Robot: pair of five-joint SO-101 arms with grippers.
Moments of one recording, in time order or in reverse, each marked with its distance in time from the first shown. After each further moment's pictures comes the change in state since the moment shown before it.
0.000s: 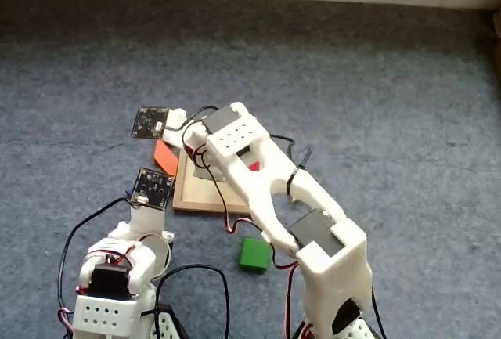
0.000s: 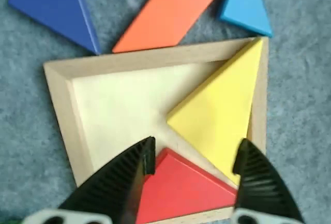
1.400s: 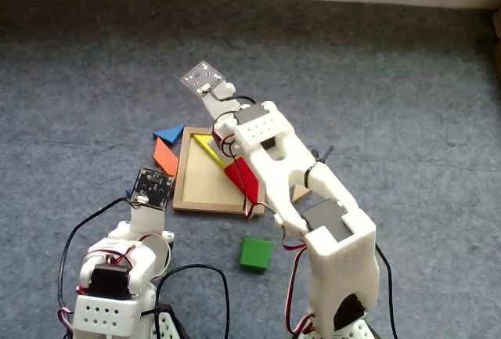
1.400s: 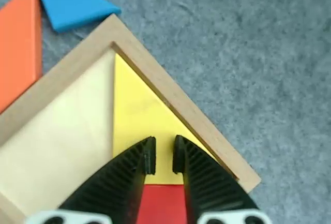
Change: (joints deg) left arm 0.0 0.0 0.0 0.0 0.0; right arm 8.6 3.3 6.0 -14.2 -25.1
